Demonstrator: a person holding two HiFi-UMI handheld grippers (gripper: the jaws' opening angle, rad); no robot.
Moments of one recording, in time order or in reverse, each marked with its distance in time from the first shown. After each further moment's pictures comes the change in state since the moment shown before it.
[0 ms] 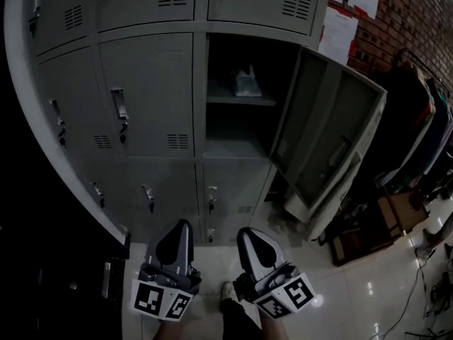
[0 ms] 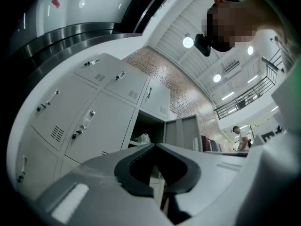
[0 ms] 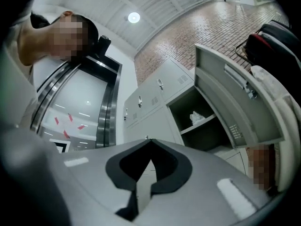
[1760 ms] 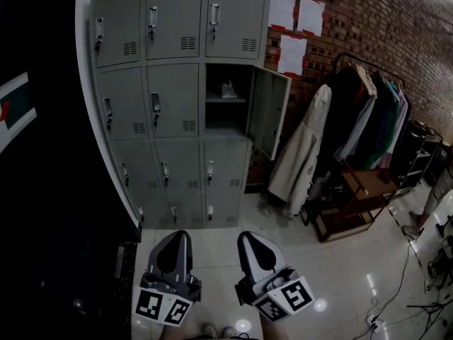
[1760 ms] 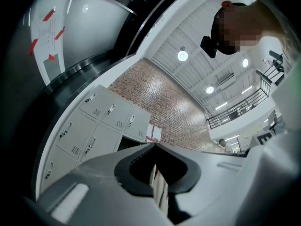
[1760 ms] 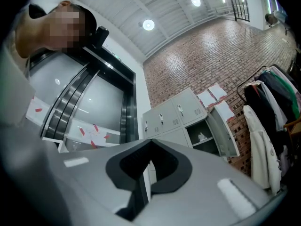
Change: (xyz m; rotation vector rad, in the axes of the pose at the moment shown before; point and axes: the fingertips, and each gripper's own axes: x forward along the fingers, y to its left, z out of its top) left arm -0.321 -0.207 0.173 -0.043 -0.052 -0.048; right arm -0.268 0.297 0.122 -0.085 -0.037 -0.060
